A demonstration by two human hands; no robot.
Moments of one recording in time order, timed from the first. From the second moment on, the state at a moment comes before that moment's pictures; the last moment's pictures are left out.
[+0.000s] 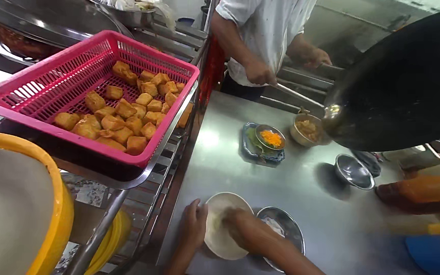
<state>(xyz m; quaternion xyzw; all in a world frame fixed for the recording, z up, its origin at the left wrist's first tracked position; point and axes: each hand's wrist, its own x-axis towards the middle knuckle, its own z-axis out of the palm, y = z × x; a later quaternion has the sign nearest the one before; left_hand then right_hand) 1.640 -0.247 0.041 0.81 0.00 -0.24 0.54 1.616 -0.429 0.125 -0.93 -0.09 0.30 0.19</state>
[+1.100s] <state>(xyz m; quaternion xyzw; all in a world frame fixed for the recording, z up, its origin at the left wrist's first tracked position) 1.589 -0.289 0.059 0.70 0.16 -0.30 0.63 1.631 -0.422 0.178 -0.92 0.08 0.31 0.22</state>
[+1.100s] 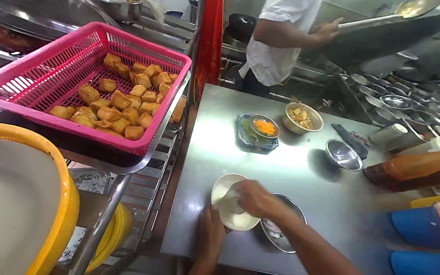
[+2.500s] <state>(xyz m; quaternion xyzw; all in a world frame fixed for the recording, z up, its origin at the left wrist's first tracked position) 1.493 -0.369 0.065 0.75 0.04 -0.34 0.57 1.657 -0.561 0.344 -0.95 -0.22 -0.09 0.20</state>
